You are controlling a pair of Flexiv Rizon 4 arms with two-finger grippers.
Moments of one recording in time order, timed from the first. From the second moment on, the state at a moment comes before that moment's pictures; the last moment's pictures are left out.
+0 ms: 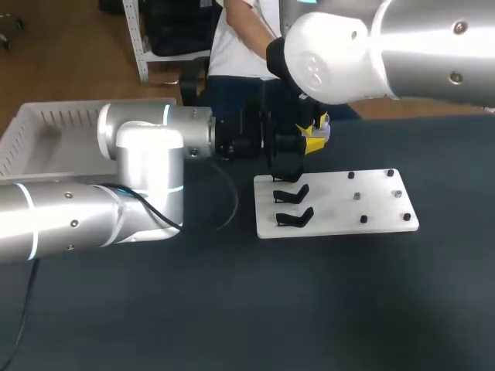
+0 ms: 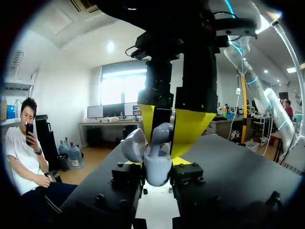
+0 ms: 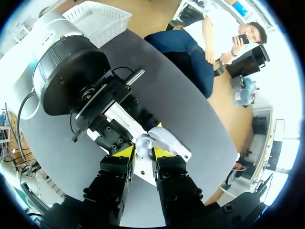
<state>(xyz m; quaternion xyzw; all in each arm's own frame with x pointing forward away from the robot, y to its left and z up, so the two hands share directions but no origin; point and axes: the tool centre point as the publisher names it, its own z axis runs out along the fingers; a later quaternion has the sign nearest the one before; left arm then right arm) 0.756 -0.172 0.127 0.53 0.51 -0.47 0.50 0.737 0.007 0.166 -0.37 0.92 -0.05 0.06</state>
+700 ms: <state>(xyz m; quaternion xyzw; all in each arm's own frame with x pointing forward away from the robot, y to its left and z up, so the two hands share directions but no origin) 0.756 -0.174 0.128 0.53 0.51 -0.47 0.50 0.738 0.010 0.171 -0.37 0.92 -0.05 0.07</state>
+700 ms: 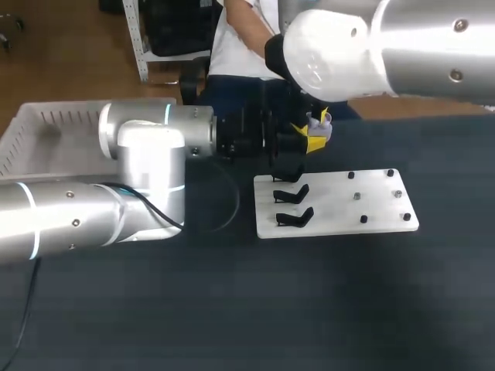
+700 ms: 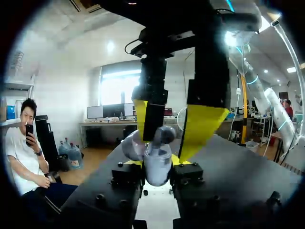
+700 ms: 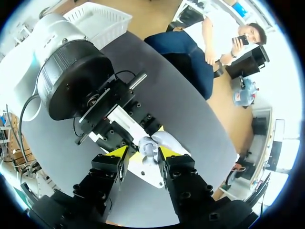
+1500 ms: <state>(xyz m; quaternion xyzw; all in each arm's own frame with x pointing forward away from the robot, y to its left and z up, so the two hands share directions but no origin) 0.756 -0.173 0.129 0.53 0.51 -0.47 0.50 0.744 0.010 0.182 -0.37 0.92 -0.05 0.08</state>
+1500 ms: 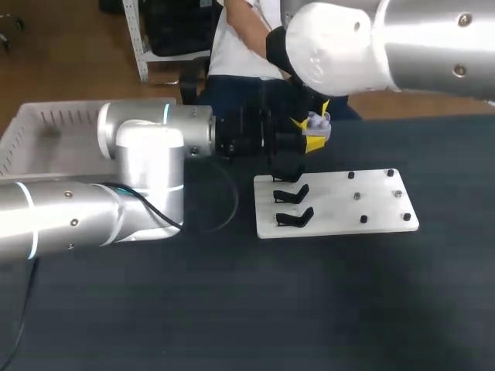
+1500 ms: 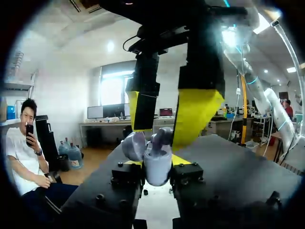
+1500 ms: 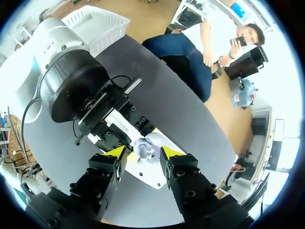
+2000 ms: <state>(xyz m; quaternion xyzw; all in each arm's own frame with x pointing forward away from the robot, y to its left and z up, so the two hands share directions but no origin) 0.756 -0.173 0.129 0.53 0.51 -0.47 0.50 0.738 0.008 0.208 -0.34 0.94 -0.03 0.10</state>
